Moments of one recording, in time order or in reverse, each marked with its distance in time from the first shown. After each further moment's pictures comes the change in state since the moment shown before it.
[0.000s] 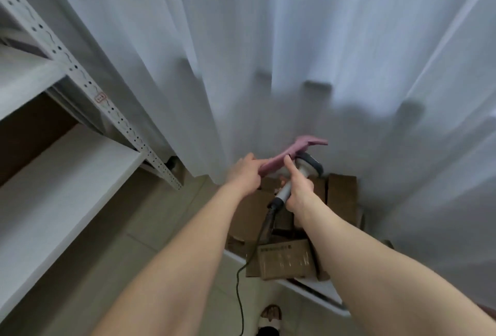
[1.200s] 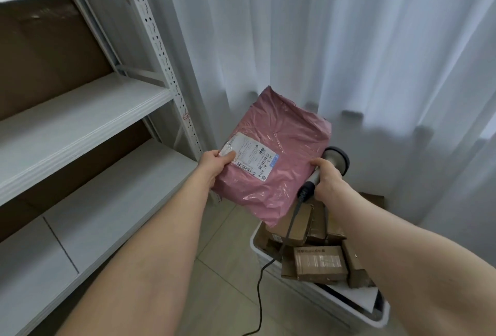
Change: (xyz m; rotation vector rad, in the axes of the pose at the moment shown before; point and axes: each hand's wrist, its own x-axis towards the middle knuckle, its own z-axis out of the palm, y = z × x) left_hand -0.213 -0.091 -0.147 -1.053 0.408 -0.492; right_hand -0.187 0.014 0.026 -0.155 -0.055 -0.092
